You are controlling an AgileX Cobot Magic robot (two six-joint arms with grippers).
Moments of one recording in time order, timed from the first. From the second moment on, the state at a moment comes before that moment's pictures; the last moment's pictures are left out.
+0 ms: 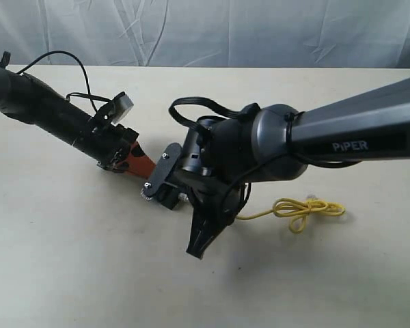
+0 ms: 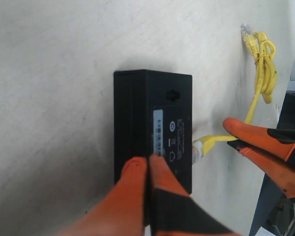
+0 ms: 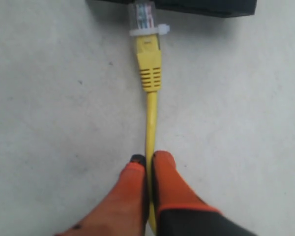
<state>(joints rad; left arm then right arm) -0.12 2.32 -1.41 -1.08 1.23 1.03 0.94 1.99 -1.19 -0.48 0.76 0.11</state>
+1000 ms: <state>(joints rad) -0.12 2.32 -1.41 -1.08 1.23 1.02 0.94 2.02 -1.19 -0.51 0.77 0.13</state>
